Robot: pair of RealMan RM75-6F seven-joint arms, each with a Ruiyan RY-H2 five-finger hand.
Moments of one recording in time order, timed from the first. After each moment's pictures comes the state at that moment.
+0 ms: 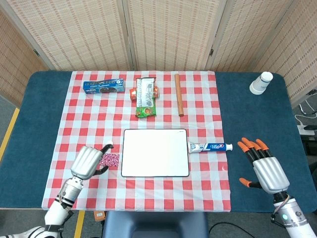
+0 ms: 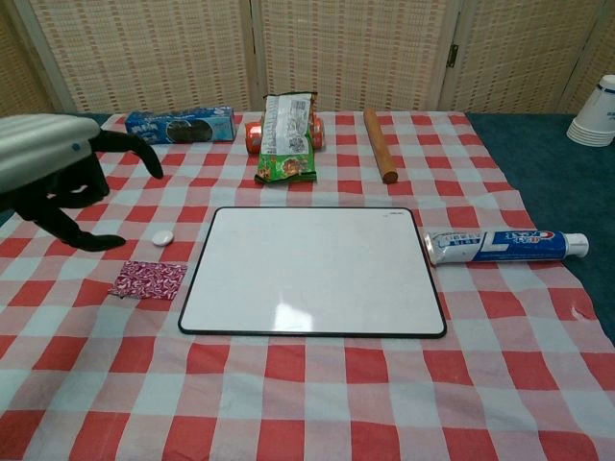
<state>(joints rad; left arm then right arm) -0.51 -1.42 -0.12 -1.82 1.28 1.17 0.64 0.18 -1.05 0.01 -1.81 -1.57 1.34 -0.16</state>
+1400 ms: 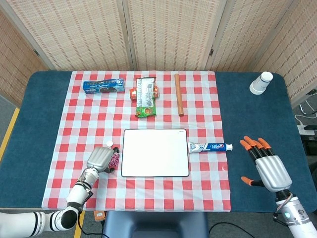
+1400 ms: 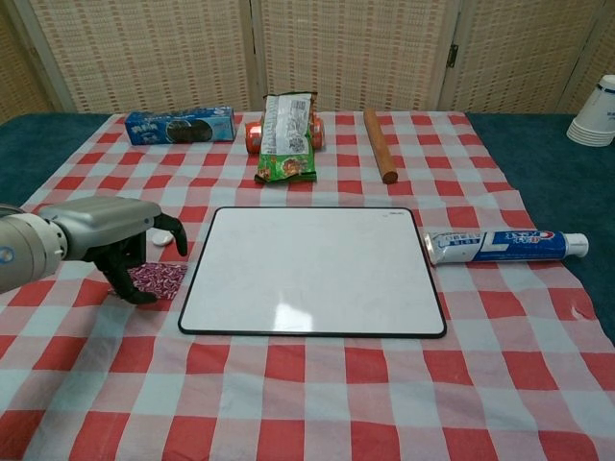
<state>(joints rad) -0.72 -1.53 -0.13 -1.64 0.77 0.99 0.72 0.19 -1.03 0.02 -1.80 -1.56 1.34 -0.11</state>
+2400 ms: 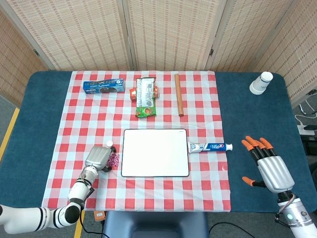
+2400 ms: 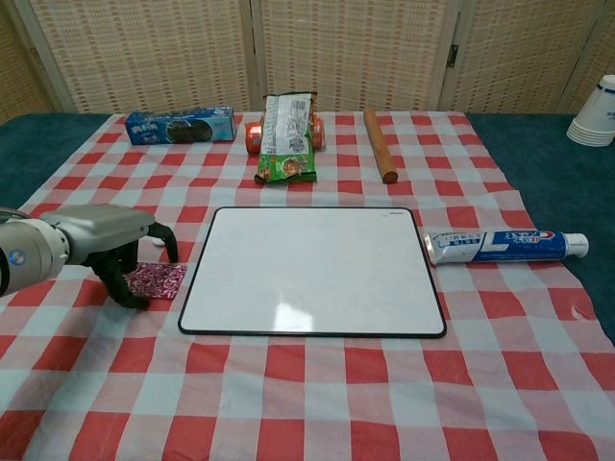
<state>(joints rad) -0.79 -1.55 -0.08 -1.58 0.64 1.00 0.73 0.18 -1.03 0.01 -1.80 -1.58 1.36 -0.10</state>
